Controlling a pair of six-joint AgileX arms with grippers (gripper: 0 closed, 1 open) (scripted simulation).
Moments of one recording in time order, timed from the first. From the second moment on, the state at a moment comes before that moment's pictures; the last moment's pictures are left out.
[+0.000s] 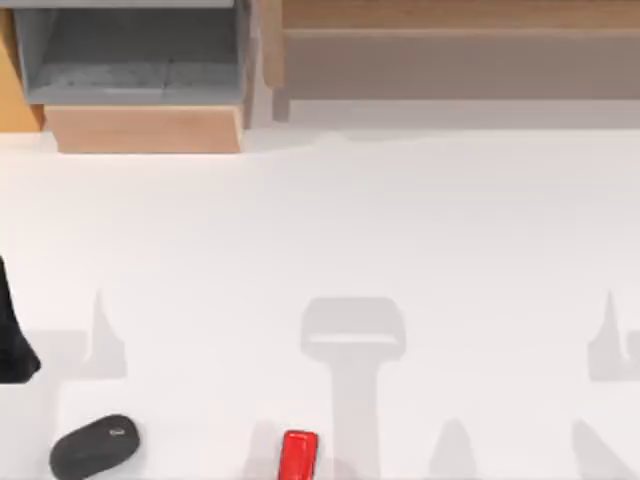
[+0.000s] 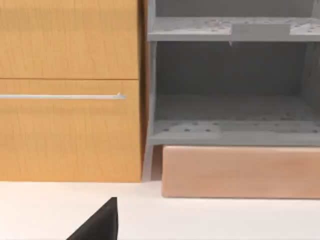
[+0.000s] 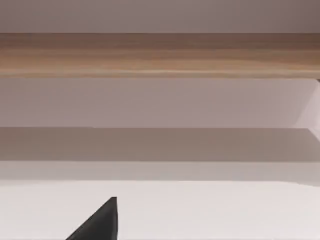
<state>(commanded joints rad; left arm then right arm) 0.00 0.00 0.00 0.00 0.00 0.00 0.00 0.00 0.00 0.00 0.00 0.00</state>
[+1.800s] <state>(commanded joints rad) -1.00 1.71 1.08 -0.95 0.00 -0.86 0.00 0.00 0.00 0.00 0.00 0.00</state>
